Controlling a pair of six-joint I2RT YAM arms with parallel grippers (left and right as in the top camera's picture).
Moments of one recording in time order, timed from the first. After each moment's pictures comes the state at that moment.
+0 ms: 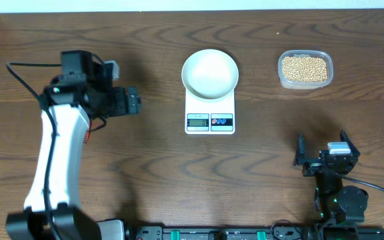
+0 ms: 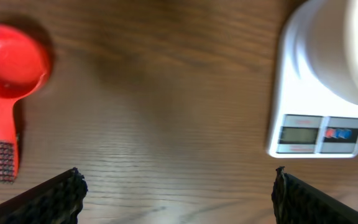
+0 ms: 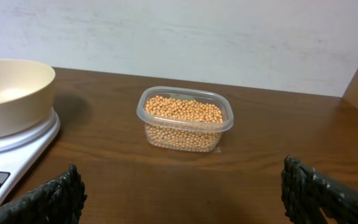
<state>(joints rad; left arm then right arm) 0.13 1.51 1.26 -0.97 0.27 0.01 -0.02 0.01 0.01 -0.07 -0.03 -0.11</state>
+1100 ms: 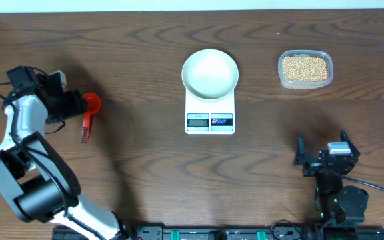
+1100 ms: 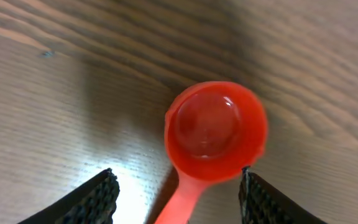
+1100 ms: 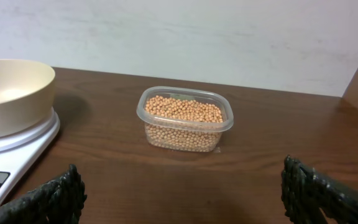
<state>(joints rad) 0.51 1.87 1.27 -0.65 0.30 0.17 -0.02 0.01 0.01 -0.07 -0.03 -0.11</state>
